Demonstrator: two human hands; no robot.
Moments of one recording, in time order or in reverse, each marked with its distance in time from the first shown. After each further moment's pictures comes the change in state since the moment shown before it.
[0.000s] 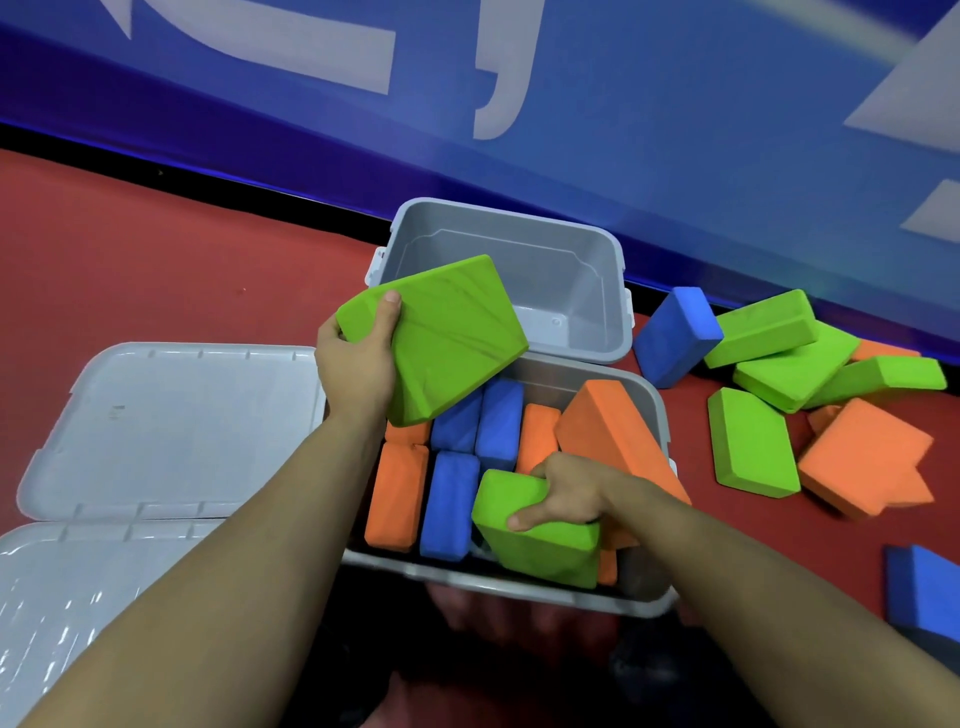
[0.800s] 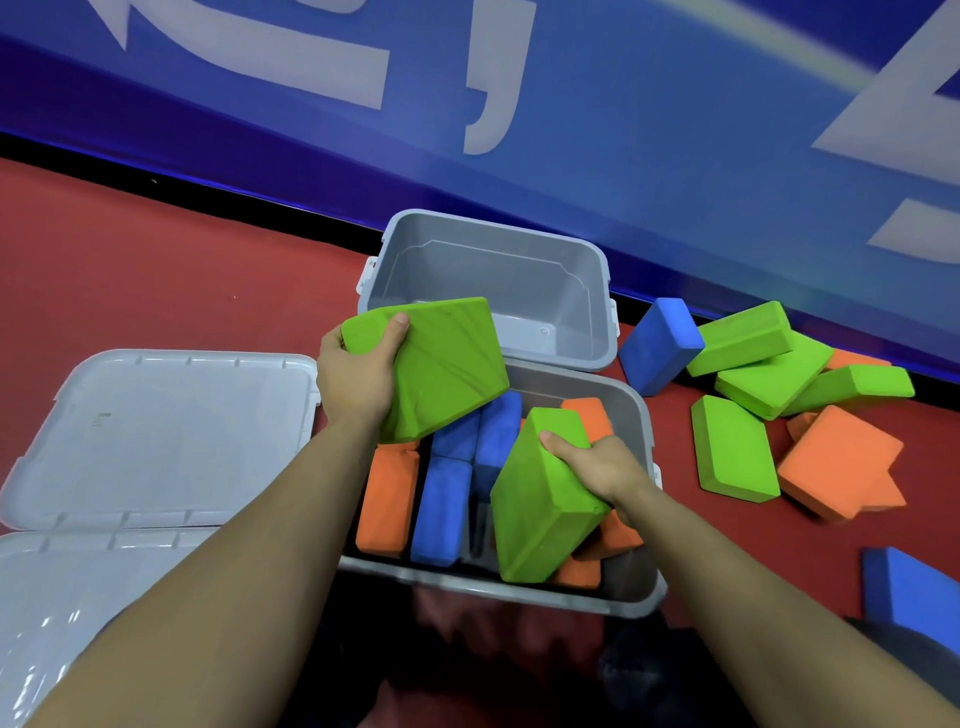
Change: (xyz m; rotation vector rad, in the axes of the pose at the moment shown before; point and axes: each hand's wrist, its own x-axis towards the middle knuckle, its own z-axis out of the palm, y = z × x) left_hand -0.006 -0.003 -0.001 0.182 0.000 -0.005; right_hand -0.023 0.023 -0.009 0.792 0.510 0.288
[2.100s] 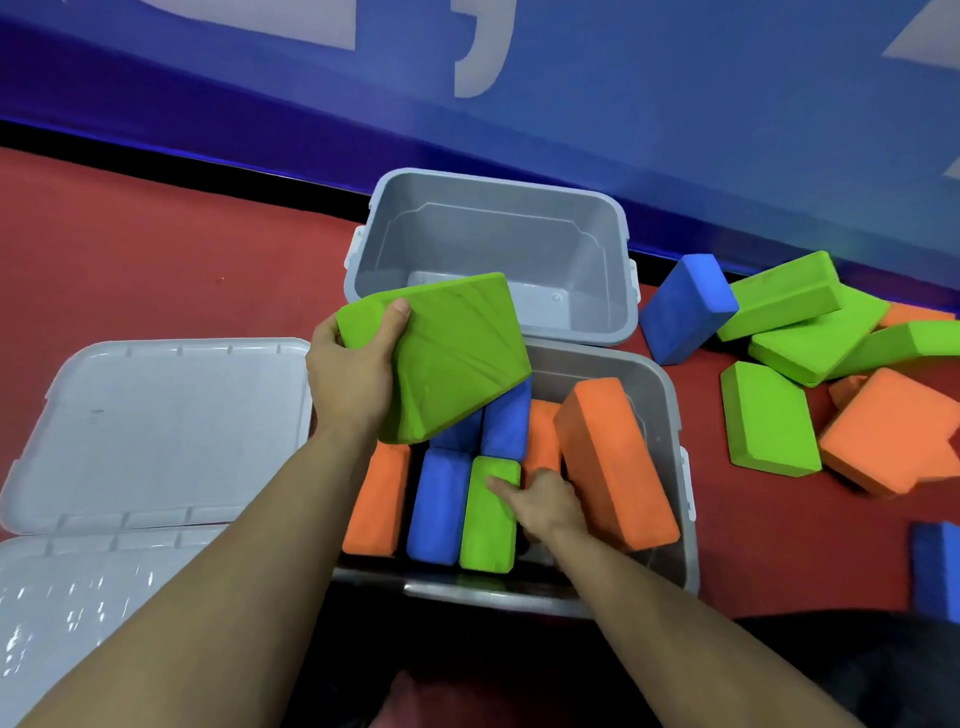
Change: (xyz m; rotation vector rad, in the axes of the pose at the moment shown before) left_hand 0.010 -0.016 0.028 -0.001 -0.040 0.015; right_hand 0.052 0.058 0.115 -0.240 -0.010 0.103
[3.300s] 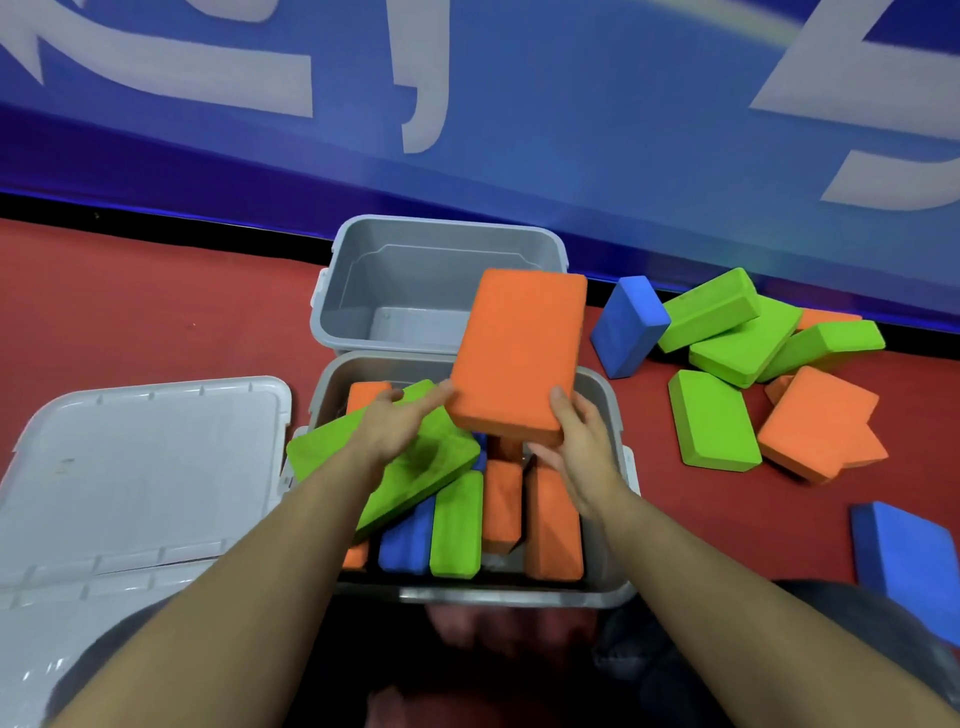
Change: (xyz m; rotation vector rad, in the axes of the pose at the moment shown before) left_hand -0.046 -0.014 0.026 0.359 -0.587 -0.278; right_hand -0.051 -0.014 -0.123 1.184 0.042 -0.224
